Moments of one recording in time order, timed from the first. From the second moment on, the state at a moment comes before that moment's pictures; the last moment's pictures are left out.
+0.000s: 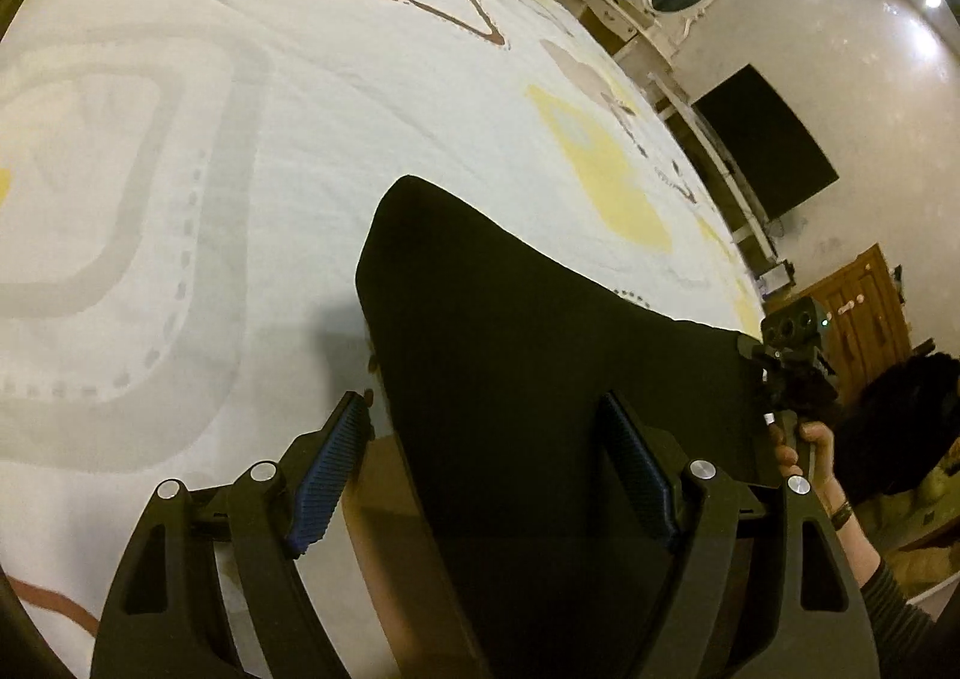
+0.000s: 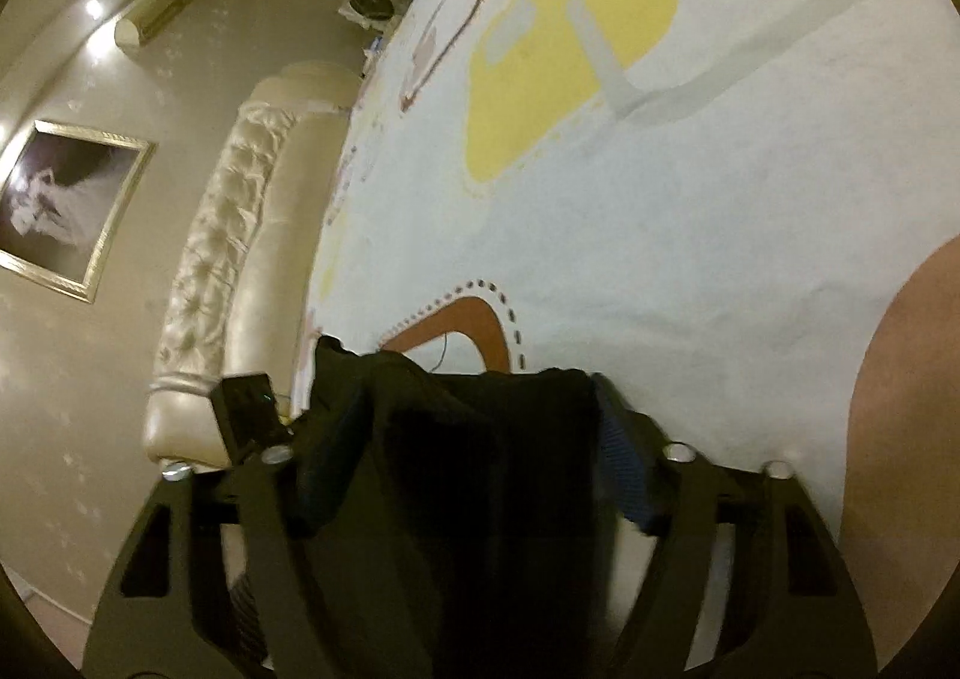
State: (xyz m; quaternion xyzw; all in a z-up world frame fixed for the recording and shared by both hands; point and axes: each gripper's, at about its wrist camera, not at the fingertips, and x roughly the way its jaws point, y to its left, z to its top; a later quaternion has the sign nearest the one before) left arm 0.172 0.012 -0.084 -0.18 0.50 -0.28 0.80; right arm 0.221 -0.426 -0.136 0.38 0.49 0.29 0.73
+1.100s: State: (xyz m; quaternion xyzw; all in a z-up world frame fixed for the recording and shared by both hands) left arm 0.242 0.001 -0.033 -0.06 0.46 -0.18 0.87; right arm 0.289 -0.388 -0.099 0.37 0.43 0.27 0.78
